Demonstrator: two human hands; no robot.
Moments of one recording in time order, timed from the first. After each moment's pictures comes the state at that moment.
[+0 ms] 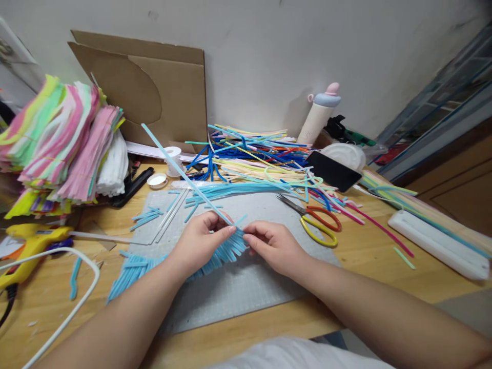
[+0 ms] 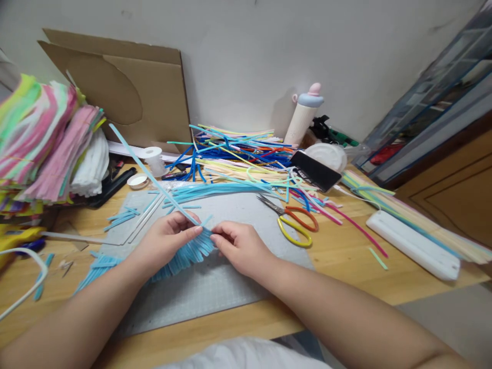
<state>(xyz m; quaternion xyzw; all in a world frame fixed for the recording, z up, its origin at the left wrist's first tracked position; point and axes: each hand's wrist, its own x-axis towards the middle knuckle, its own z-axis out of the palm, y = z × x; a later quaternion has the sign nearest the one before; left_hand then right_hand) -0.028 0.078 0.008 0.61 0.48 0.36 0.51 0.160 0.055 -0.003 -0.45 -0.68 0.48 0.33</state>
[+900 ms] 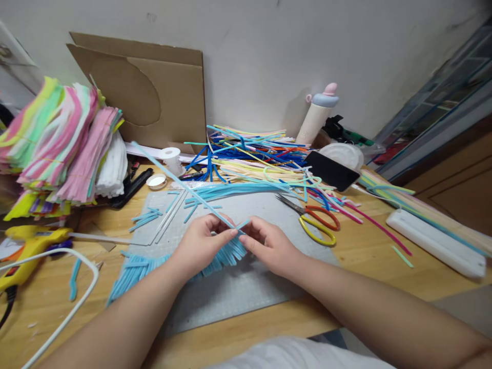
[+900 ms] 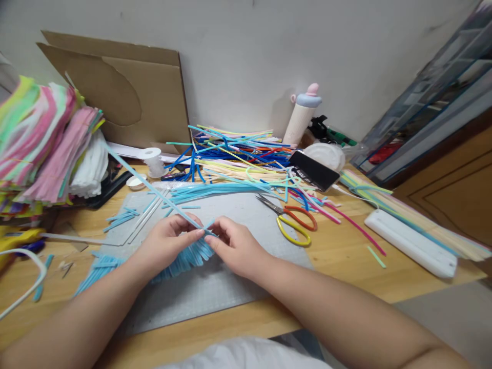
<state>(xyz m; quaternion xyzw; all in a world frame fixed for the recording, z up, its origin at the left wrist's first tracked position) -0.024 0.075 0.014 0.62 0.48 0.35 0.51 0.156 0.055 -0.005 -0.44 -0.67 0.48 0.35</state>
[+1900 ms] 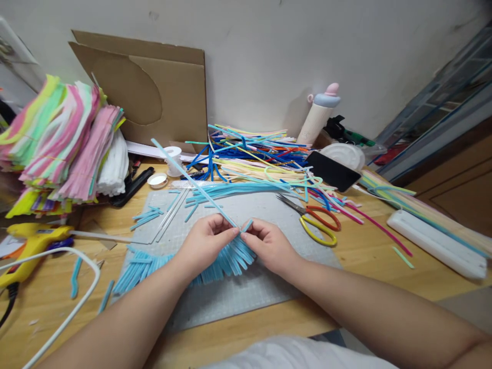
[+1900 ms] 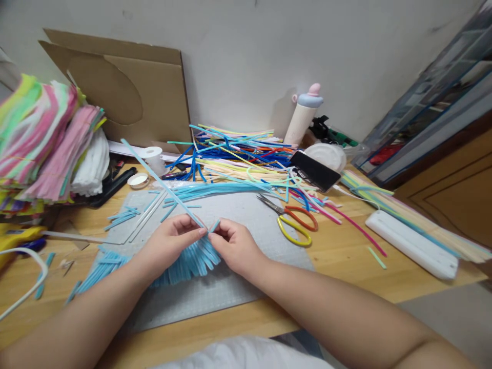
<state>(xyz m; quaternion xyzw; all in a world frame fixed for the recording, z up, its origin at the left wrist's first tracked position) -0.016 0.072 0.015 0.57 0.48 0.35 0.56 0.142 0.057 -0.011 -0.41 -0.58 0.56 0.43</state>
